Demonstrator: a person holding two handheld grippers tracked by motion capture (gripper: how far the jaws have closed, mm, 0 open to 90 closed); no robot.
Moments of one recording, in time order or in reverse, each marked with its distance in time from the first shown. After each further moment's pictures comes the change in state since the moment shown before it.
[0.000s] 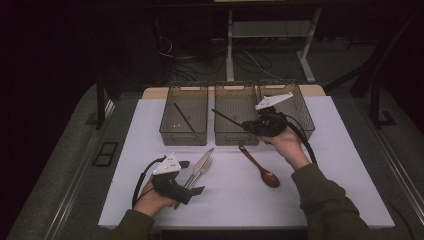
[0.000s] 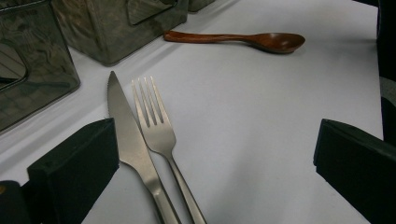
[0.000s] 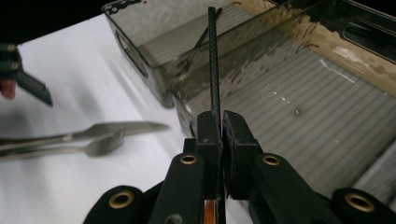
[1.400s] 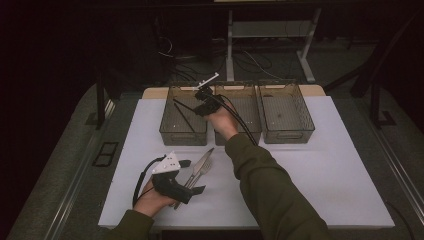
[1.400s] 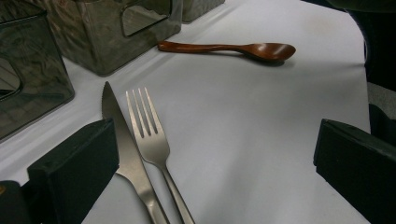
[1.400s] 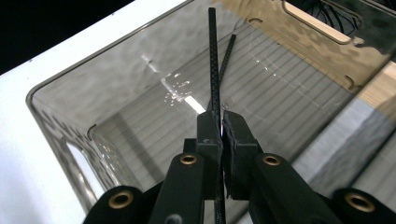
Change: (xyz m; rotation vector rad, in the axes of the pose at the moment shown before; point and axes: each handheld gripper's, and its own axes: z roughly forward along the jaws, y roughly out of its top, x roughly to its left) left arm -0.001 0.003 -0.001 -0.035 -0.023 -0.005; right arm 0.028 0.103 0.156 0.142 -0.066 0.051
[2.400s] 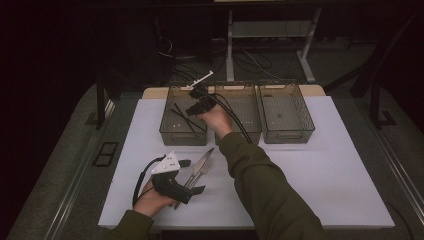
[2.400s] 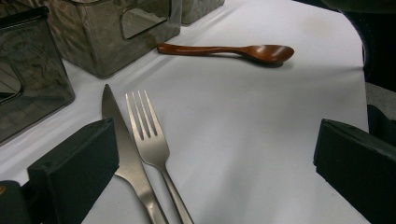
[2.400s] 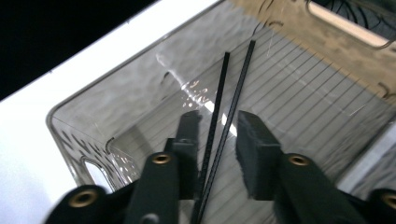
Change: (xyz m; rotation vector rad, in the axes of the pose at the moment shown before) left arm 0.000 0.001 -0.001 -0.003 0.001 0.005; right arm 0.002 0.010 0.007 -0.002 0.064 0.035
